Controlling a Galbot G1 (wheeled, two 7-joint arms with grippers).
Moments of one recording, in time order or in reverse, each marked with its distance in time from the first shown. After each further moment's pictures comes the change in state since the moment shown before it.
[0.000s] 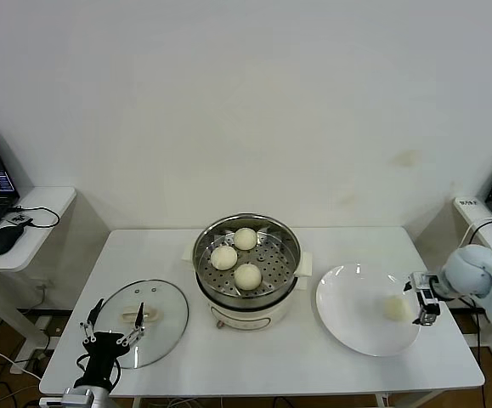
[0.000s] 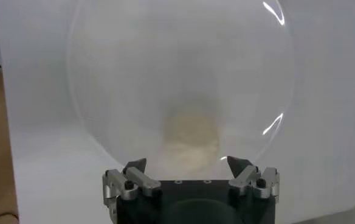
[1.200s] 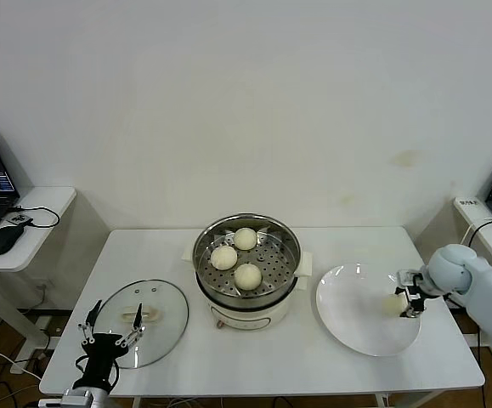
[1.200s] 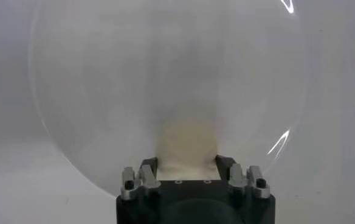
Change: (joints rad) left arm 0.003 -0.003 -0.005 0.007 0.005 -0.005 0.001; right arm 0.059 0.061 -0.039 -0.044 -0.006 -0.026 -0.020
